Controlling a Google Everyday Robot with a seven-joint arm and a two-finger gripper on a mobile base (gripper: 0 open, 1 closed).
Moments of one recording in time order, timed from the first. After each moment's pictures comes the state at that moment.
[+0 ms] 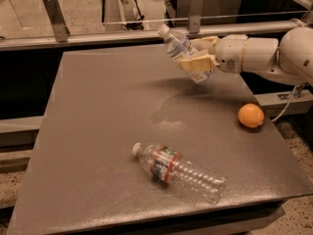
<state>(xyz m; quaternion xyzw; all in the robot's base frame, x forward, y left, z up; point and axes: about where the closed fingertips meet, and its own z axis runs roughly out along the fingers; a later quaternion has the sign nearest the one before) 0.664 -0.112 0.921 -0.44 0.64 0.26 0.58</state>
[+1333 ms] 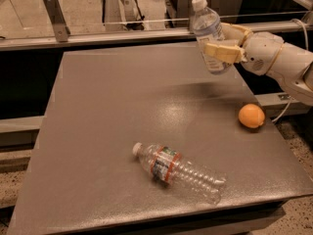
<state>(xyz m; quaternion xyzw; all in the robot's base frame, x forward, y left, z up) 0.639 -0.170 0.979 -0.35 0.56 0.28 0.70</state>
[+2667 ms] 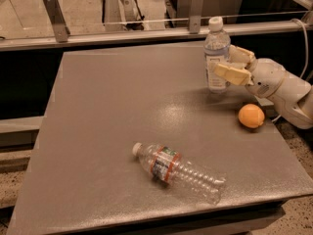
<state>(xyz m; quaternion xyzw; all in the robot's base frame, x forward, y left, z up) 0.612 -0.192 0.937 -0.32 0.50 0.38 0.71</state>
